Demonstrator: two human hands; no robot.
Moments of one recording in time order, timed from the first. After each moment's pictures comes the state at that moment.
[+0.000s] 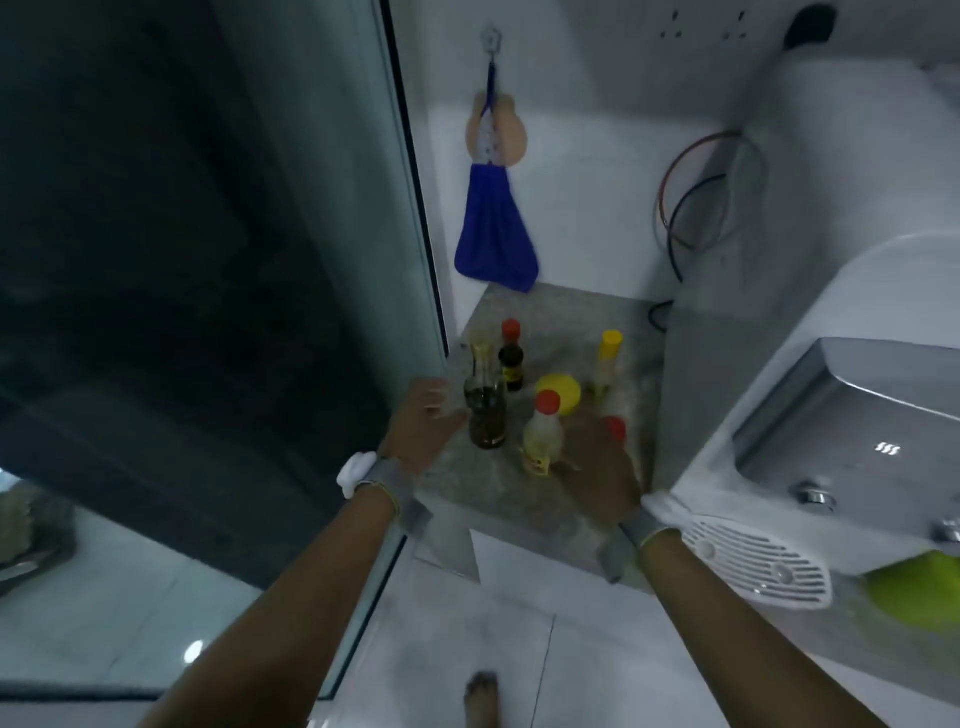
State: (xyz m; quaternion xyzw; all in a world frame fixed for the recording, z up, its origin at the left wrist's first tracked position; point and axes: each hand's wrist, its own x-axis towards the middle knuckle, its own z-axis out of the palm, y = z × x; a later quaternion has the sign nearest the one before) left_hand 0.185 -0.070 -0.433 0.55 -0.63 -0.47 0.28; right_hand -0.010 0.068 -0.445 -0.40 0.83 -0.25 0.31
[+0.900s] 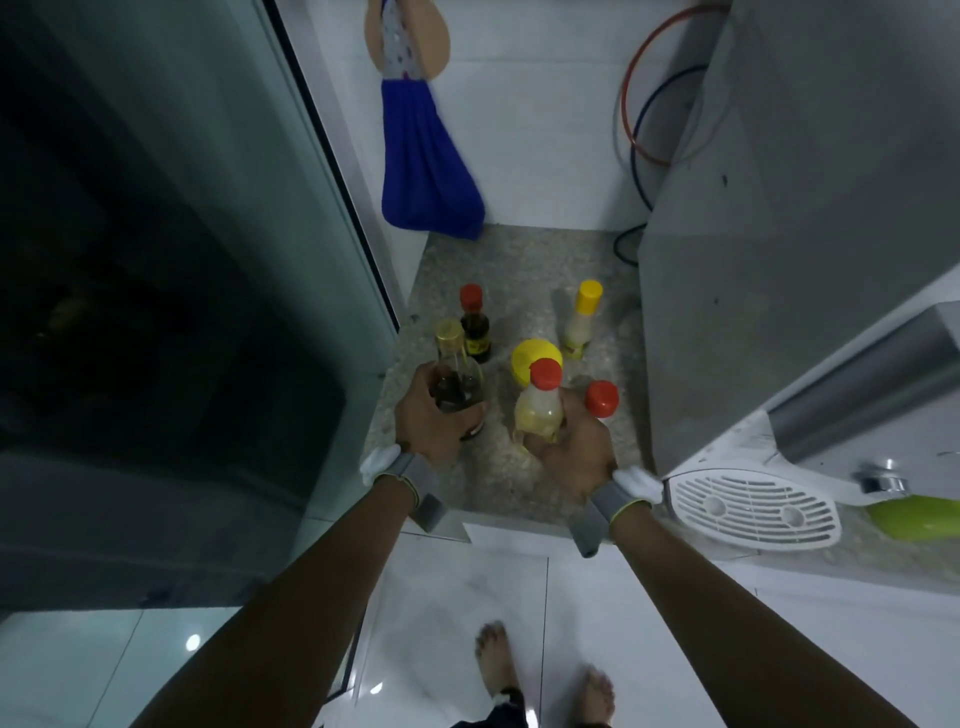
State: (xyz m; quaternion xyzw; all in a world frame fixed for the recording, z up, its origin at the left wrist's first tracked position) left_hand 0.139 -0.117 -0.497 0.52 -0.70 -0.43 0.23; right_hand -0.008 0.018 -0.498 -0.35 0.80 -0.39 0.28
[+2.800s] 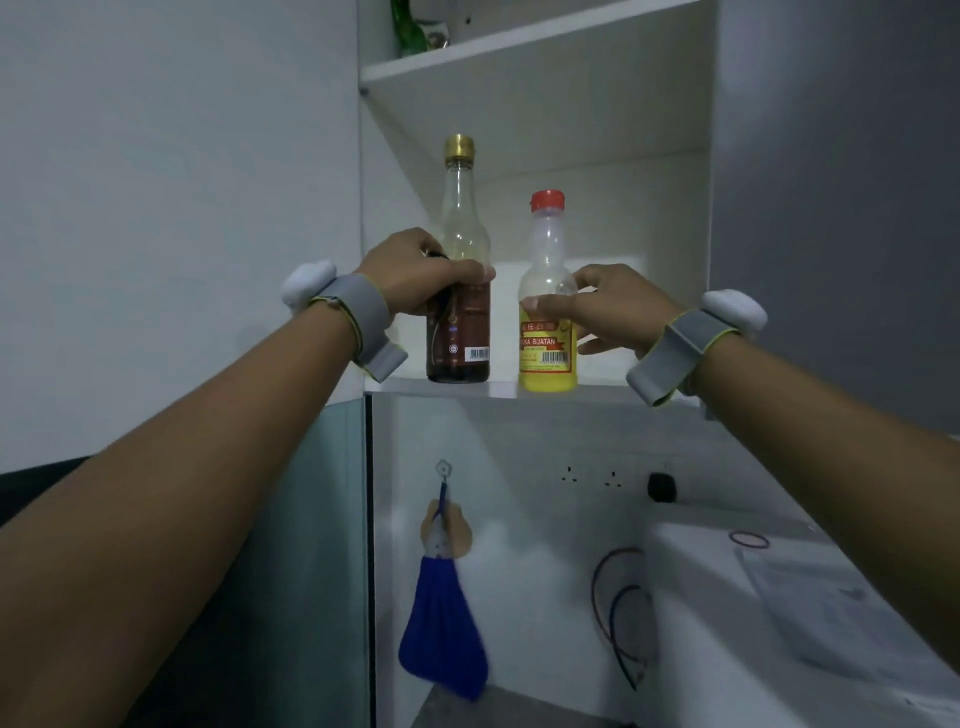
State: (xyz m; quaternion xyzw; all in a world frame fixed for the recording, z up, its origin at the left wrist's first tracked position) left_hand 0.068 -0.115 0.145 0.34 -0.77 -0.22 0.49; right_hand -0.138 -0.010 0.118 -0.61 0.63 -0.48 0.03
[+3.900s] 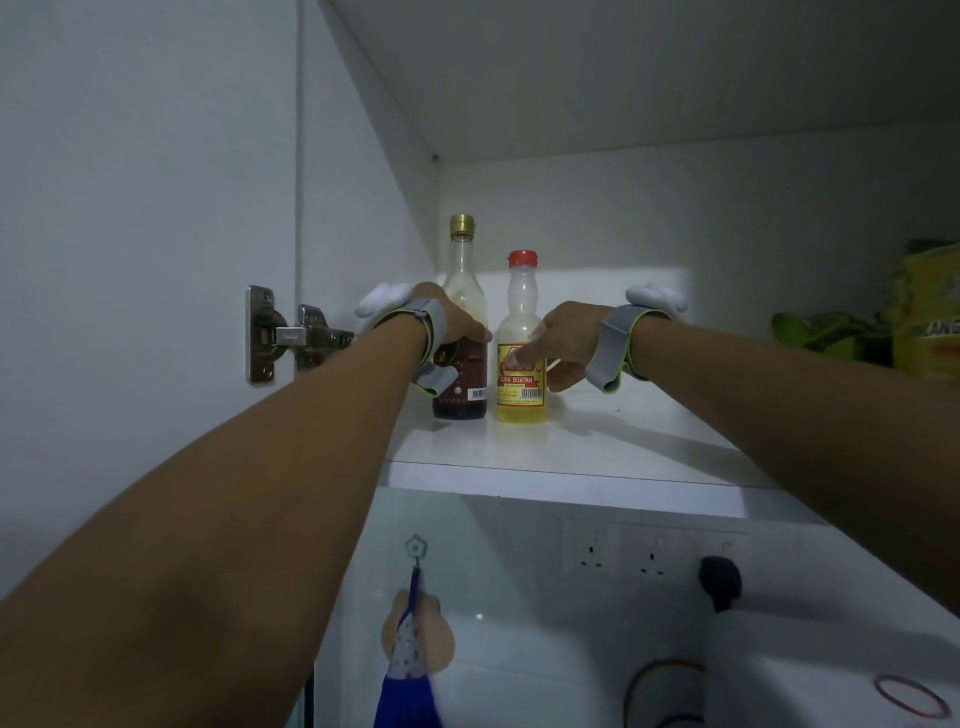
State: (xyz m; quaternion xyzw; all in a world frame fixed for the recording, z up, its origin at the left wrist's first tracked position) left_hand -0.042 -0.333 0.167 0.46 -0.79 -0.17 0.38; right_hand -0.203 -0.250 0.161 -0.58 0.74 -0.32 0.07
